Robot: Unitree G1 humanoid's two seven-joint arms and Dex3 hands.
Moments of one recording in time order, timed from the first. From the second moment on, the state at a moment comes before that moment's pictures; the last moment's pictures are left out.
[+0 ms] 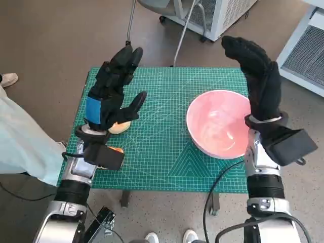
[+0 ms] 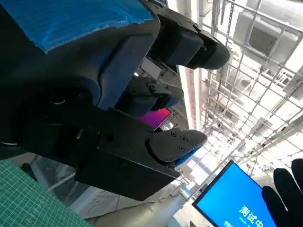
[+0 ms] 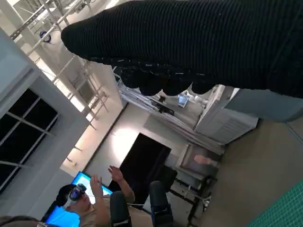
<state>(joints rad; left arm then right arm) -0.65 0.31 -0.03 0.61 0.39 -0.71 0.32 -0.83 -0.17 -0.15 0.75 0.16 -0.83 0.33</state>
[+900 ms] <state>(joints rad) -0.64 0.31 -0.02 0.58 0.38 -0.72 0.31 -0.73 -0.31 -0.33 0.91 0.24 -0.93 0.30</state>
